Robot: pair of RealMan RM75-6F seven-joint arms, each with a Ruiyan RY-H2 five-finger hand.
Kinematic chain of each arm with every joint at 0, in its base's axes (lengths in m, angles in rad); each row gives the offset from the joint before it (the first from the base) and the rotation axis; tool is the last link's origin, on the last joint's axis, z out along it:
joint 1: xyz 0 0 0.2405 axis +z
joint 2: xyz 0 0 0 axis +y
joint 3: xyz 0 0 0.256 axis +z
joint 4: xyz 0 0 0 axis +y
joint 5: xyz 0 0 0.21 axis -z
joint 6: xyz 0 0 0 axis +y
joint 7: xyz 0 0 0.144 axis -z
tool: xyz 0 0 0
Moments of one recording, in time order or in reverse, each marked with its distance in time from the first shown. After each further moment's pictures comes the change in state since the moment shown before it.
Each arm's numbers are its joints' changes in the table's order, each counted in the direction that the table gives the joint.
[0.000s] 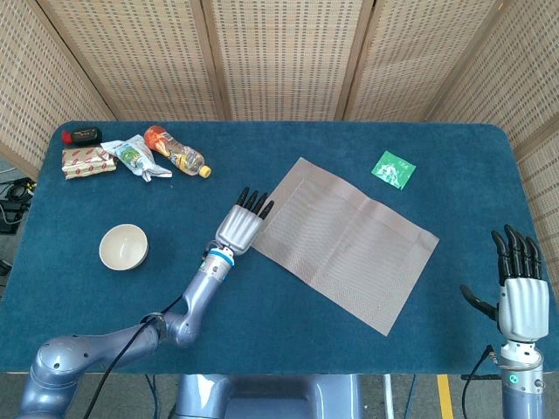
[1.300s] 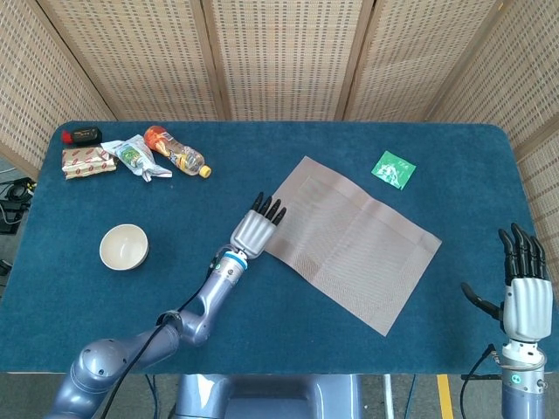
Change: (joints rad) left arm -0.099 -0.157 0.076 0.278 -0.077 -0.013 0.148; right arm -0.006 -0.008 0.019 -0.004 -0.001 0.010 -0.070
